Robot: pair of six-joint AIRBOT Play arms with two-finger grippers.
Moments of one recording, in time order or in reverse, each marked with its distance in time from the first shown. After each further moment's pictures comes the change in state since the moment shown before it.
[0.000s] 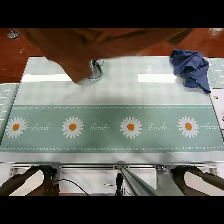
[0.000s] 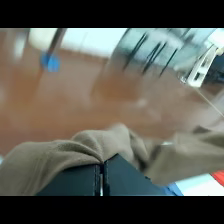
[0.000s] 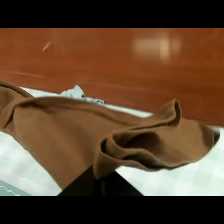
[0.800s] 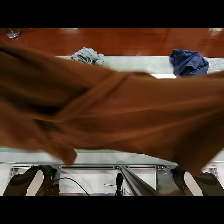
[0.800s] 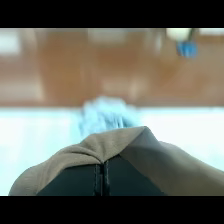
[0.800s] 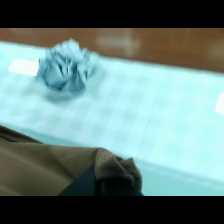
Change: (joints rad) left arm 0.002 0.428 -0.124 0.665 -0.337 -0.243; right arm 0.000 0.536 -0.300 -0.153 0.286 0.117
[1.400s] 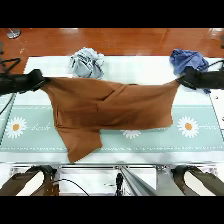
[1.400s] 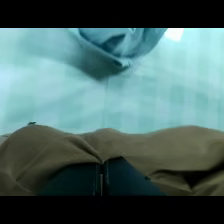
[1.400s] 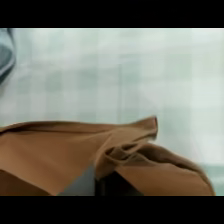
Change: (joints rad) left arm -0.127 -0.344 -0.681 -0.235 0.528 0.001; right arm 0.000 -0.409 -0.642 0.085 -0.639 -0.111
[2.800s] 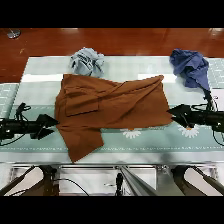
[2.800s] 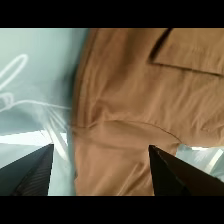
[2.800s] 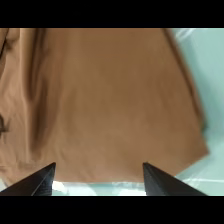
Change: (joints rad) left arm 0.457 -0.106 -0.472 -0.141 -0.338 0.314; right arm -0.383 -0.019 -0.545 0.327 0.138 -0.328
